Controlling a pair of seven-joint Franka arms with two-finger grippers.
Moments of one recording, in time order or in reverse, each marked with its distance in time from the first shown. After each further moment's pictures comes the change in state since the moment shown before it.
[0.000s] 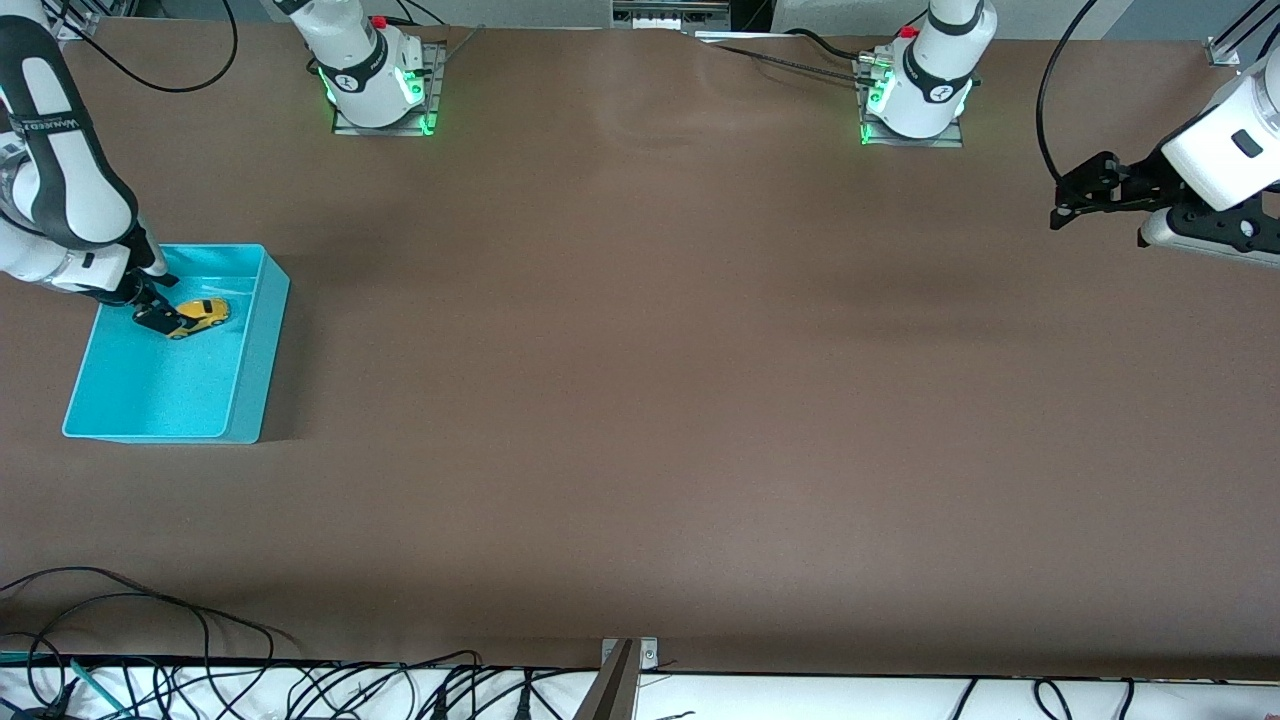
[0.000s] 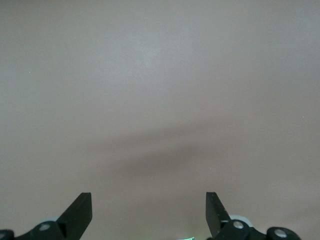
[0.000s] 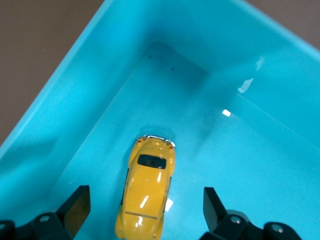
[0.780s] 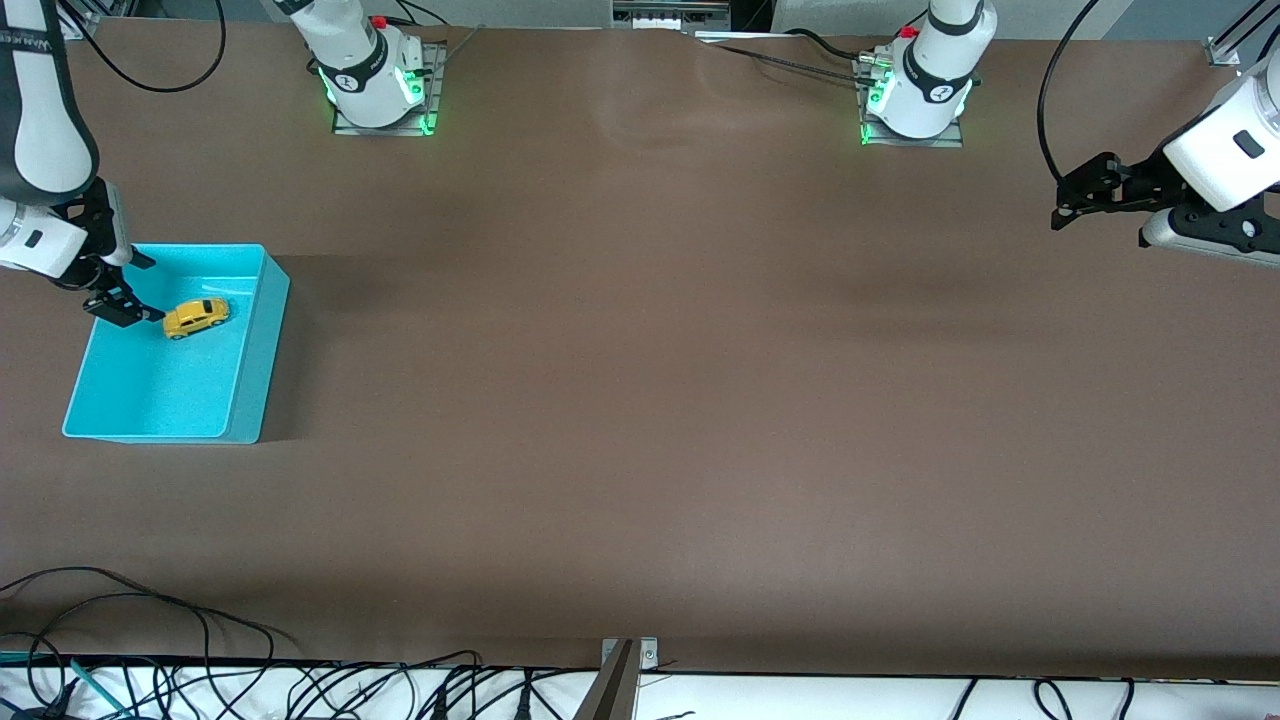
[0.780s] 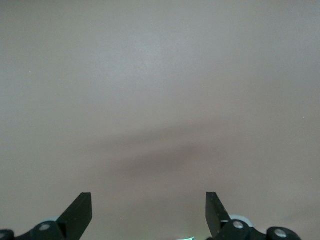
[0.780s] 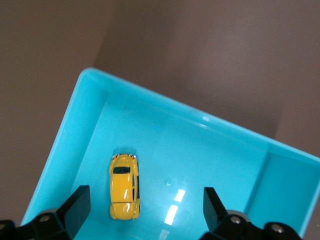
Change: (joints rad) left arm 0.001 0.000 0.002 0.000 0.000 0.000 0.000; right arm 0.032 -0.242 0.094 0.018 0.015 -0.201 0.397
